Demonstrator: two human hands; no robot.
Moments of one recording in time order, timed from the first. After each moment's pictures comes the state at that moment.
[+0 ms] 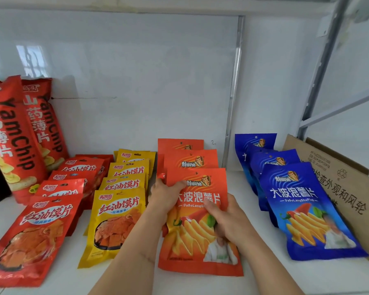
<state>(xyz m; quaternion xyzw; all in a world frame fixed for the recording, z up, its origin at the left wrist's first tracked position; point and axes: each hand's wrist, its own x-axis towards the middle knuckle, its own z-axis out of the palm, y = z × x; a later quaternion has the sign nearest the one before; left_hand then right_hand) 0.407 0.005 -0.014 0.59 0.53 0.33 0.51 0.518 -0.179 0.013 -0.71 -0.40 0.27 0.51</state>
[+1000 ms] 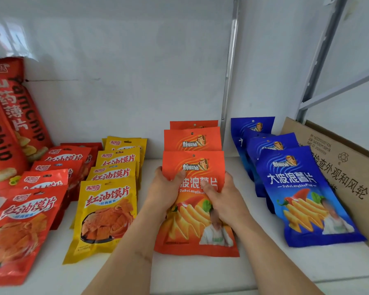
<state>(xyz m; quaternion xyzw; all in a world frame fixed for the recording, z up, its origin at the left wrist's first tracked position) 0.411 -0.042 0.006 0.62 0.44 0.38 0.52 0.537 -0.154 0.000 -0.72 -0.40 0.20 0.53</state>
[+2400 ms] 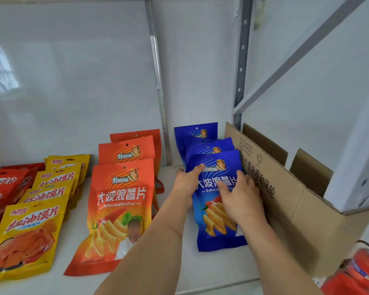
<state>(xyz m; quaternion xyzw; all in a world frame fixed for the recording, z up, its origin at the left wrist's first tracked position) 0.626 -0.144 0.036 0.51 0.41 0.30 0.70 0.692 -0.267 0.026 -0.88 -0.30 0.03 0.36</state>
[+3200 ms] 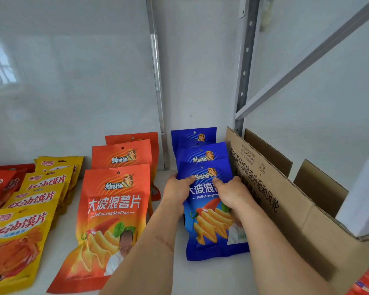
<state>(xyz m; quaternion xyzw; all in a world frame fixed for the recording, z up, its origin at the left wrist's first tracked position) 0.624 -0.114 0.018 0.51 0.43 0.30 0.68 0.726 -0.216 0.042 -0.87 -0.21 0.22 0.39</state>
